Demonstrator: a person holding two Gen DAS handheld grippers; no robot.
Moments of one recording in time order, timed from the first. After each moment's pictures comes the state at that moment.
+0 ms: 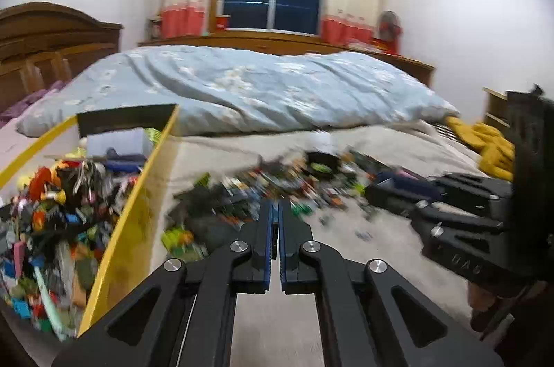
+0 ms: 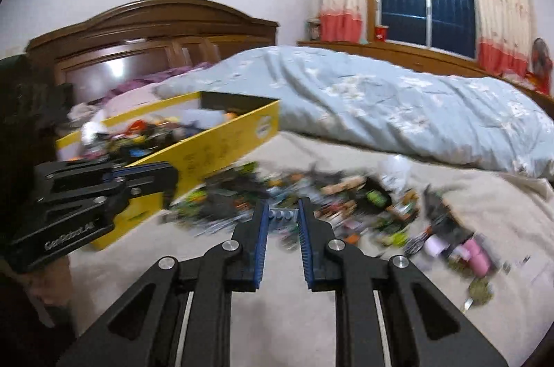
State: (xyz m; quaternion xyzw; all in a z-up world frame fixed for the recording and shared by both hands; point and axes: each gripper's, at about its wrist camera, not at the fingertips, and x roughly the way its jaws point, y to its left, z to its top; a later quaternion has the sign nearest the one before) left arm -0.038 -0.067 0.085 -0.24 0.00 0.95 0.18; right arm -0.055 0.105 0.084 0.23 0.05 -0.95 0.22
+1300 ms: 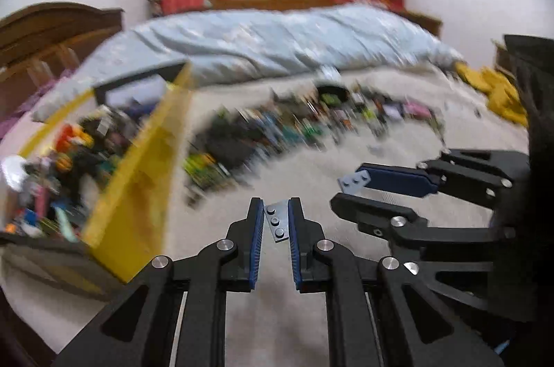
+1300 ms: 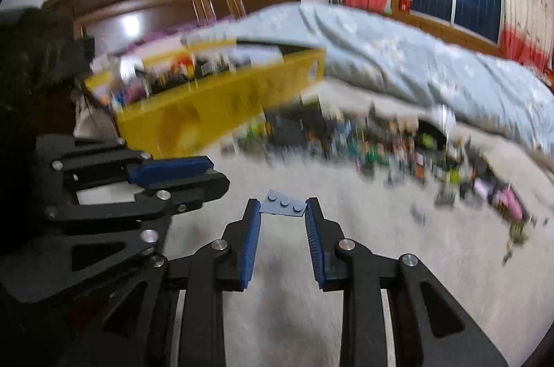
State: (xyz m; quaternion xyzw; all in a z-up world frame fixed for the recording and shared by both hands) left arm -0.003 -0.075 0.062 -0.29 0.05 0.95 0.12; right arm -0.012 0.042 0.056 0.28 0.09 -0.93 0.24
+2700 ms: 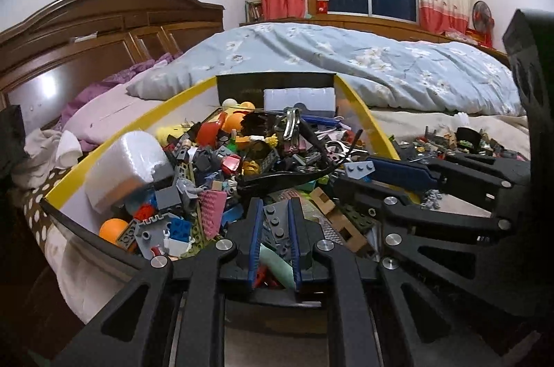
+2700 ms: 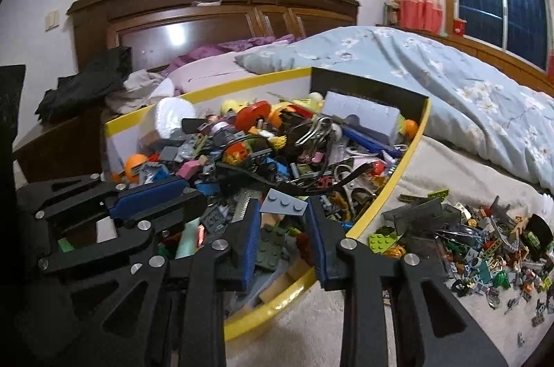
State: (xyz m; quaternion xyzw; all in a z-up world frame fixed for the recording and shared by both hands) left arm -0.031 -0.224 0.061 -0.27 0.01 0.96 -0.05; right arm -0.088 -0.127 0.062 0.26 0.09 -0.90 0.33
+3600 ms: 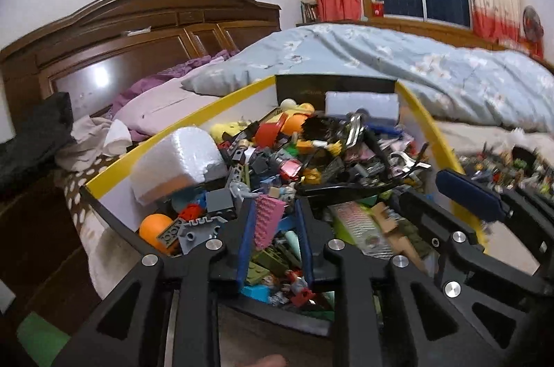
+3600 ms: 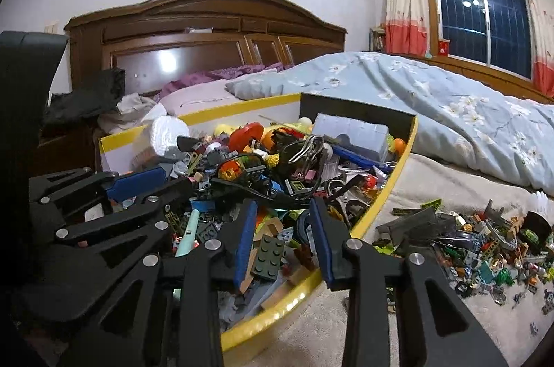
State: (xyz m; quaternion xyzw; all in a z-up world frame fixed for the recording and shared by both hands) left arm -0.038 -0.234 0.061 -0.26 -0.01 0.95 -0.17; right arm -0.073 -0.118 0.057 0.19 0.06 -0.93 0.31
